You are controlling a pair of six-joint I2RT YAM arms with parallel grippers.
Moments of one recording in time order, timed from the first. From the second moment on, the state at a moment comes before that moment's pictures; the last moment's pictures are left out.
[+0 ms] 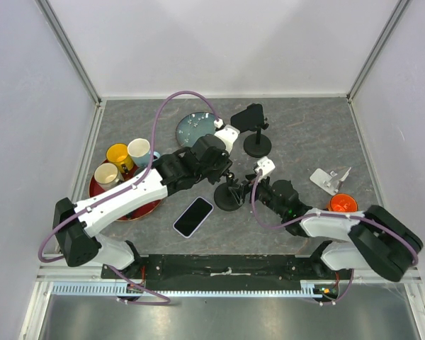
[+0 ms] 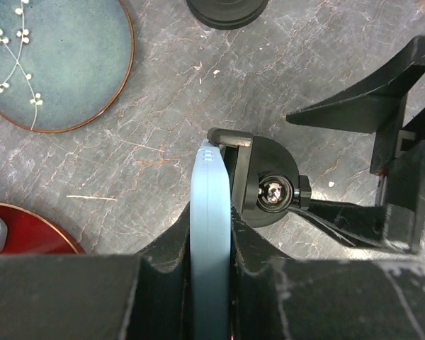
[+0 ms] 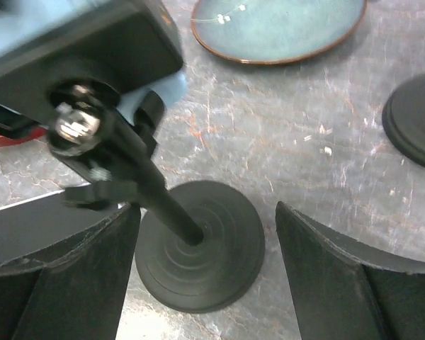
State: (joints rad) left arm -0.95 1.41 1.31 -0.57 -0.31 -0.16; right arm 0.75 1.34 0.29 0.88 0.04 0.21
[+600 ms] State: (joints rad) left arm -0.95 1.41 1.31 -0.58 -0.34 -0.16; right arm 0.75 1.29 0.59 0.49 -0.11 0.11
